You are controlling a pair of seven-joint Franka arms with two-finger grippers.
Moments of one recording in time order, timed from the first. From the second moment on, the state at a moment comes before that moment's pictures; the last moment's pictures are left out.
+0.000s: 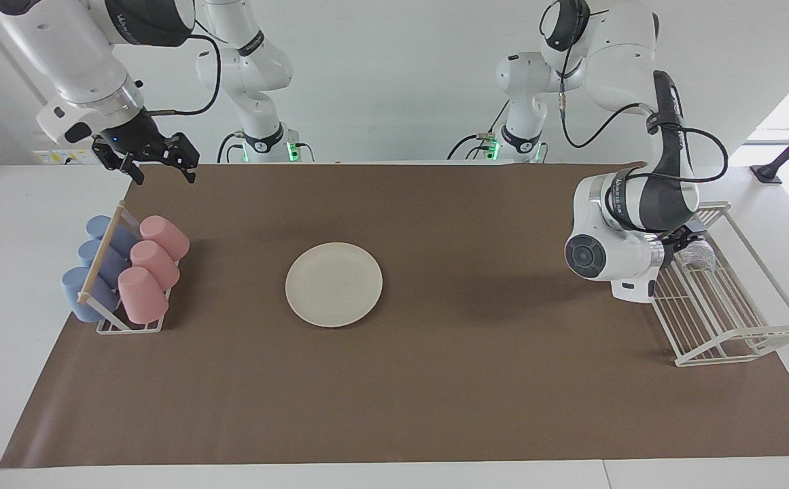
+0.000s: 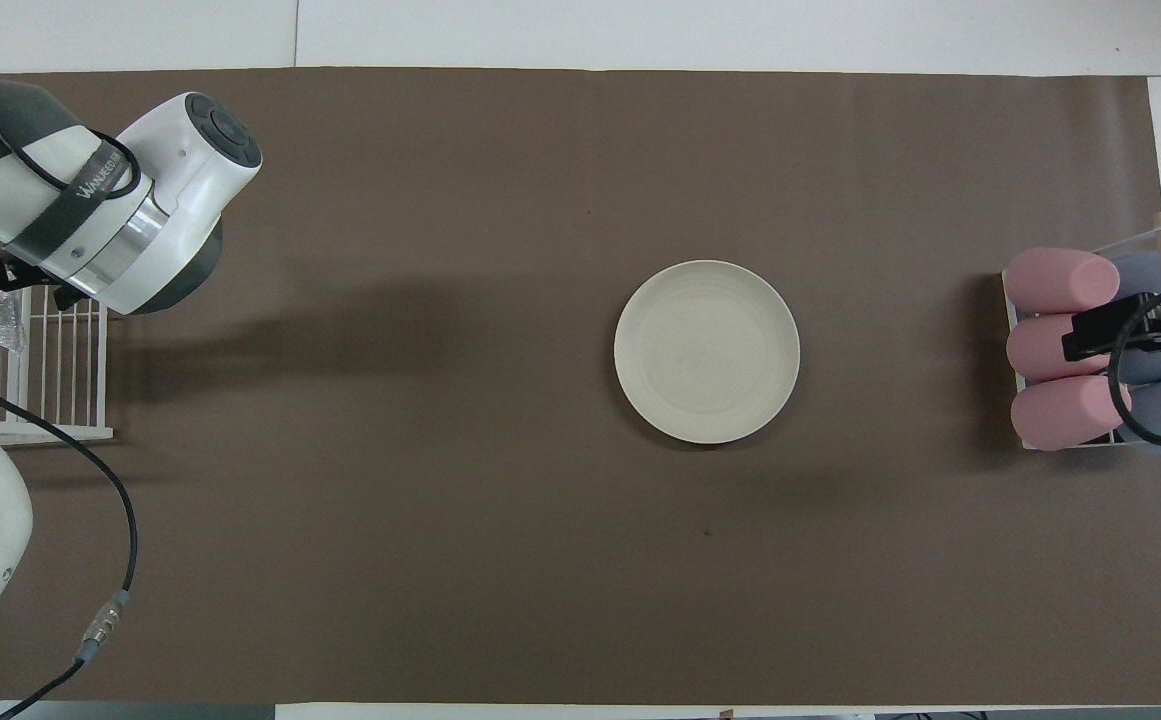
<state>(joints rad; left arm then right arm) -0.01 0.49 -0.26 -1.55 1.03 1.34 -0.69 0.02 -0.05 -0.08 -1.66 0.01 1.51 -0.05</state>
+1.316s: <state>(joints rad) 0.09 0.03 -0.19 -1.54 0.02 1.42 -0.30 0.02 -0.05 -0.07 -1.66 0.01 1.51 -0.05</state>
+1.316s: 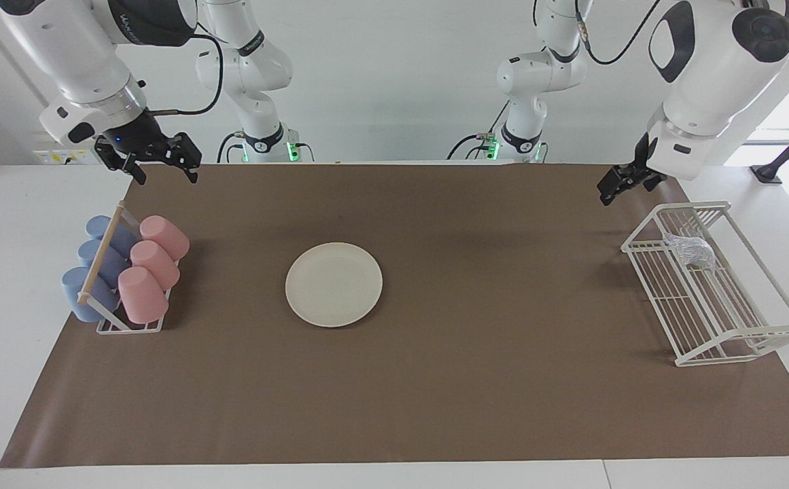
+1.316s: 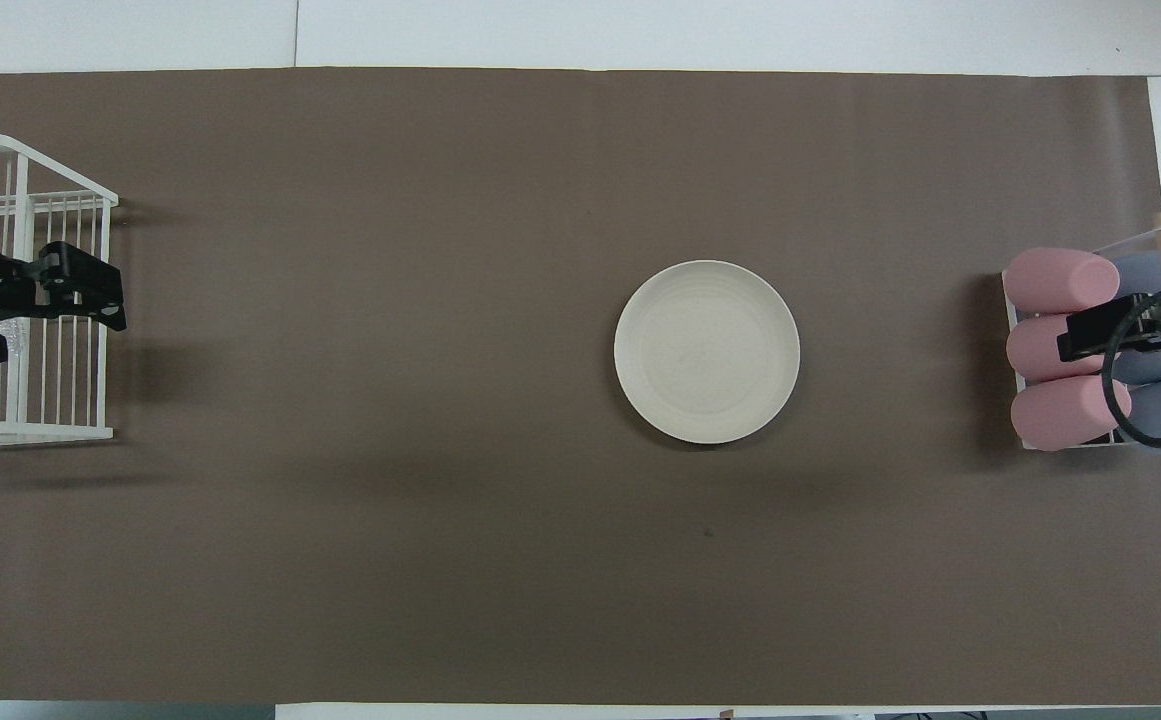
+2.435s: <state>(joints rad) -0.05 -0.01 -0.02 -1.53 -0.05 1.36 -0.22 0.02 -0.05 -0.07 -1.66 0.01 1.51 -0.05</state>
